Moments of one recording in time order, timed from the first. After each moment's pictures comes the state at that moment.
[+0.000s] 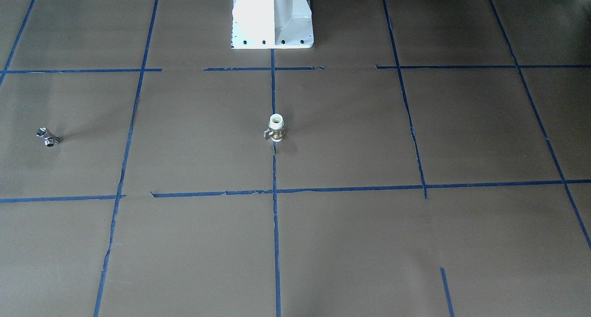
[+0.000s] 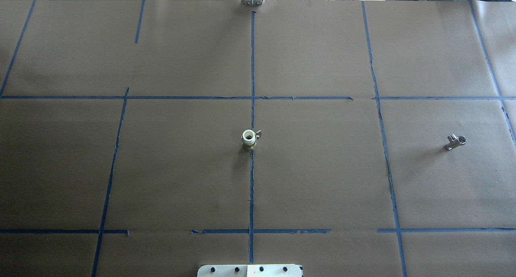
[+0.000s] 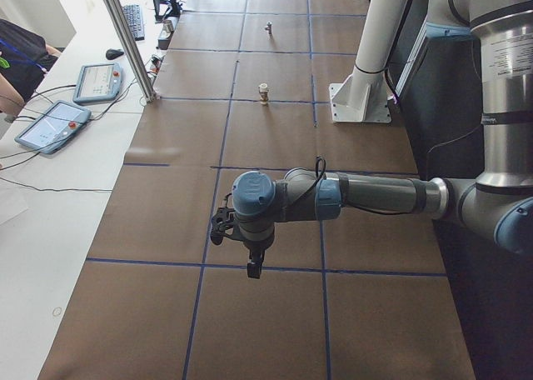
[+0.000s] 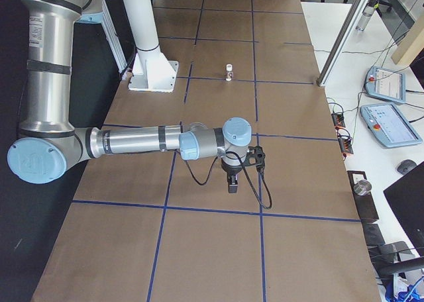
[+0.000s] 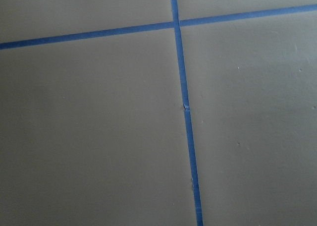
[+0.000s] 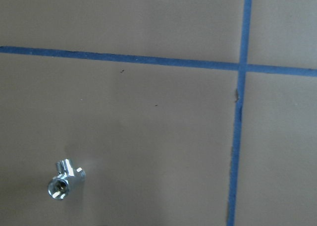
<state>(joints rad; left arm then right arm) -1.63 -1.40 -1.80 -1.45 -2.36 0.20 1.34 -1.71 1.77 -1.34 2.34 0.30</state>
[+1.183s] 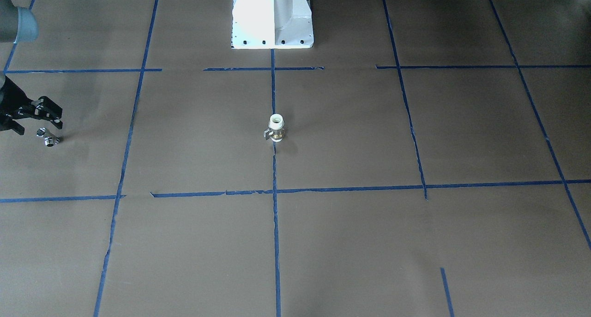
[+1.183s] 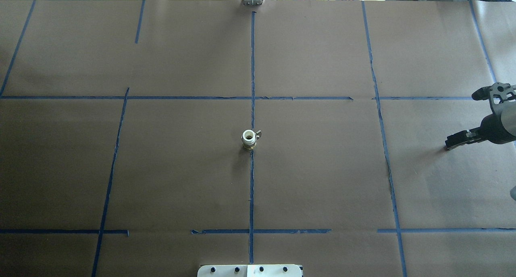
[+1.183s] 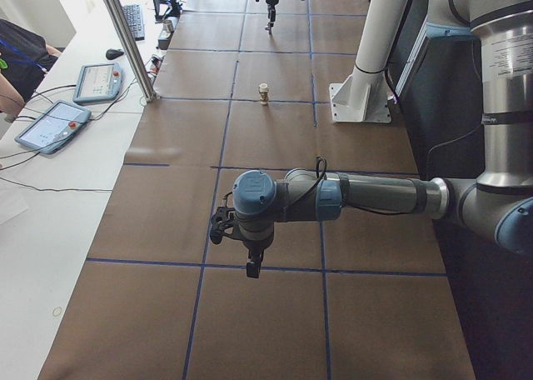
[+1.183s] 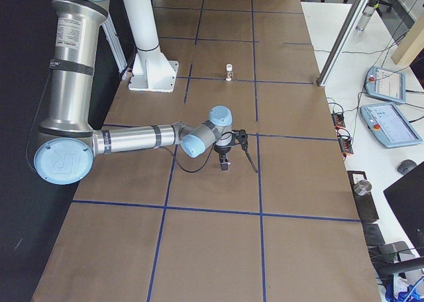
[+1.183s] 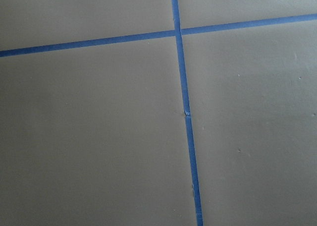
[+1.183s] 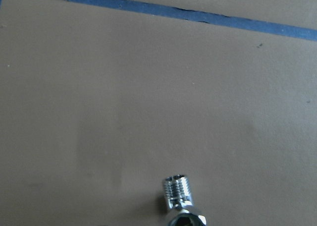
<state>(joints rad) -1.63 -1.40 -1.80 -1.47 -2.36 0.19 0.95 -1.70 1.74 -1.02 2.12 0.66</state>
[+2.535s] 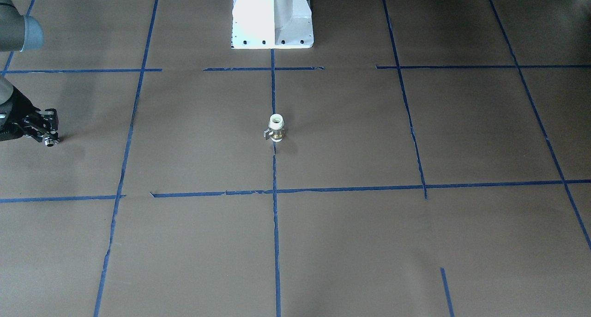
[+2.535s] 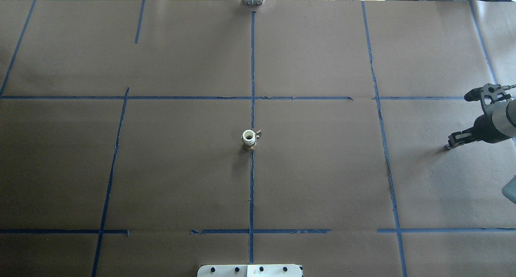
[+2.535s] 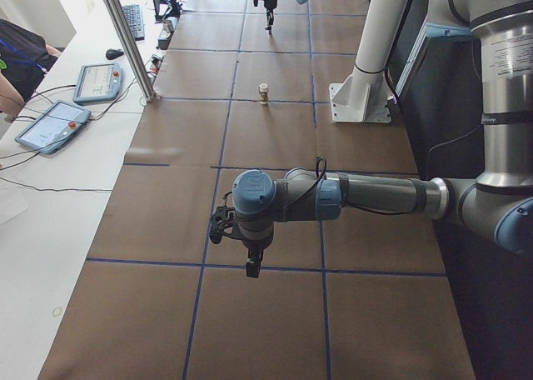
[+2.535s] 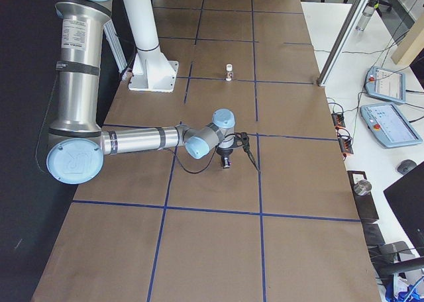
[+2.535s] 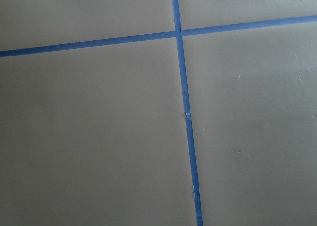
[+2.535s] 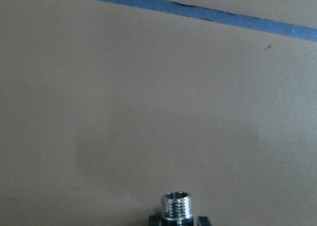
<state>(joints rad) -1.63 -1.40 -1.81 -1.47 -2.36 0.18 0.94 -1.68 1.70 -1.02 2.11 0.65</state>
